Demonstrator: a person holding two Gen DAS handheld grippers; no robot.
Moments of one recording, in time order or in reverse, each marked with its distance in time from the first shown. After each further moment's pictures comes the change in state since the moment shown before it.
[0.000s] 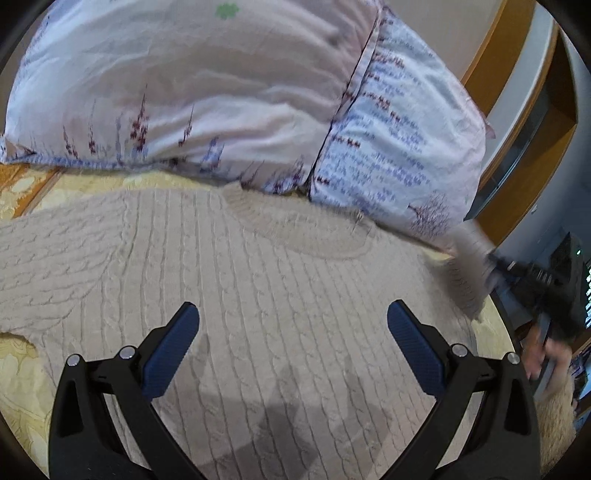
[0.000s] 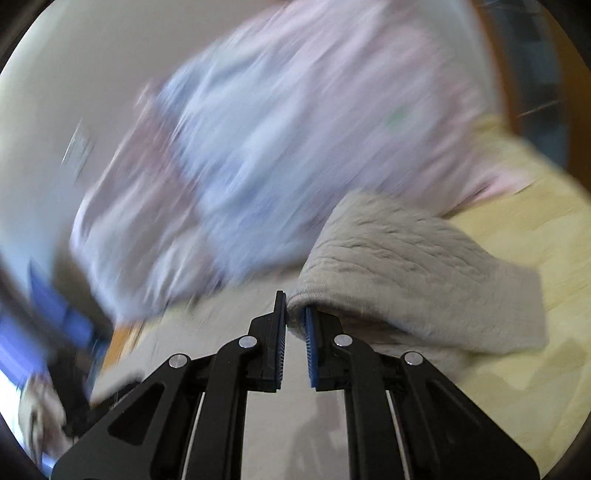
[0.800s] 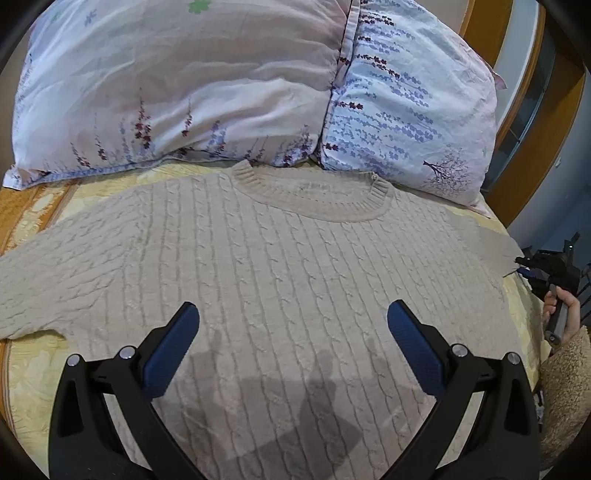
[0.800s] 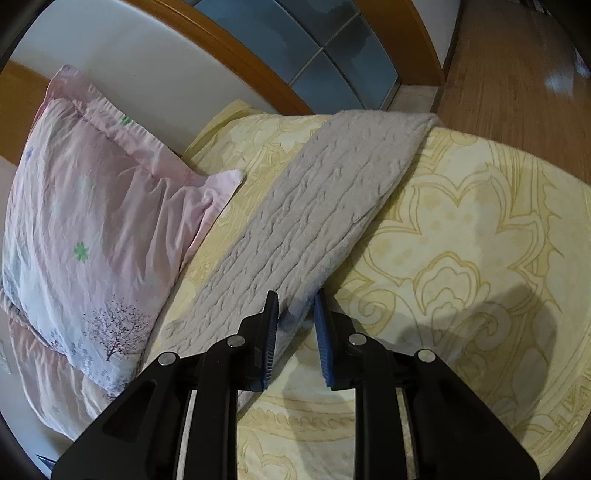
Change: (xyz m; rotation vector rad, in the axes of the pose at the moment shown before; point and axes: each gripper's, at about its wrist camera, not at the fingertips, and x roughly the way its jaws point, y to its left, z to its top) left arm 0.003 -0.017 -0.012 0.115 0.120 0.135; right arm -0.084 -0.237 0.003 0.672 -0.157 -0.383
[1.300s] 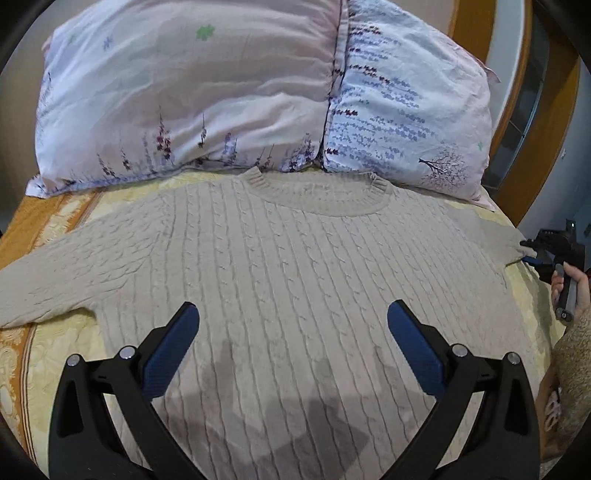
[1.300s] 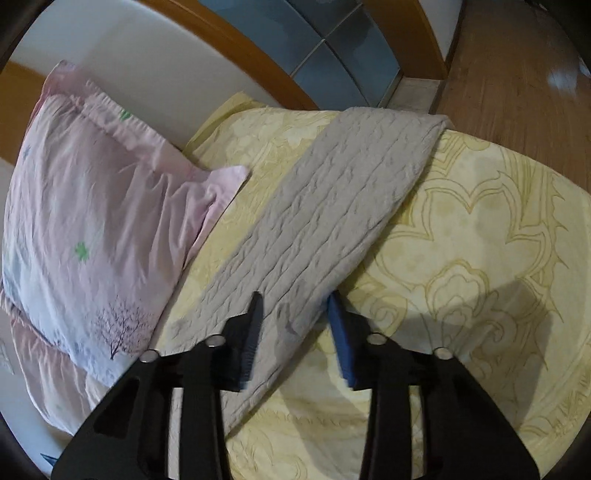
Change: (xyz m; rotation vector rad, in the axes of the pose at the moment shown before) left arm -0.027 -0.011 -0.015 0.032 -0.043 0.076; right arm 0.000 0.003 0.002 0.014 0.042 -0.002
